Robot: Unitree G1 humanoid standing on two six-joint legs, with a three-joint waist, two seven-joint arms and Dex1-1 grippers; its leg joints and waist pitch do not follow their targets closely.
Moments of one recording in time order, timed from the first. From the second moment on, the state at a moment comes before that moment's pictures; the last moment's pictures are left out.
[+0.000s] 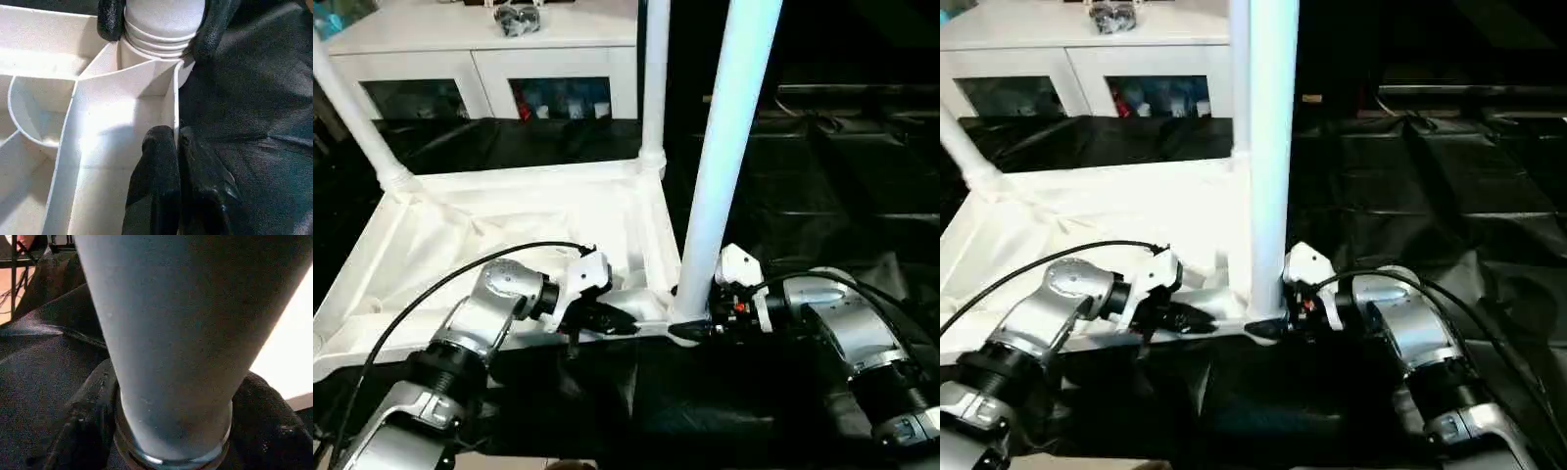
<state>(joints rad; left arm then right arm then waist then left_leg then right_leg) -0.52 0.36 -0.31 0.45 -0.03 0.19 -1.35 -0.44 -0.44 0.26 0.37 0.11 0.15 1.27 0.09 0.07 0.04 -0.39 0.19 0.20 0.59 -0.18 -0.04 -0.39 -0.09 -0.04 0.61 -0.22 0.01</state>
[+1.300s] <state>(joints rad) -0.54 0.24 -0.26 0.52 0.01 0.18 -1.10 -0.49 -0.30 0.16 0.55 0.07 0.05 0.92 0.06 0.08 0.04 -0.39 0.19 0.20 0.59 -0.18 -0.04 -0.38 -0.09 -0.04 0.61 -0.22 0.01</state>
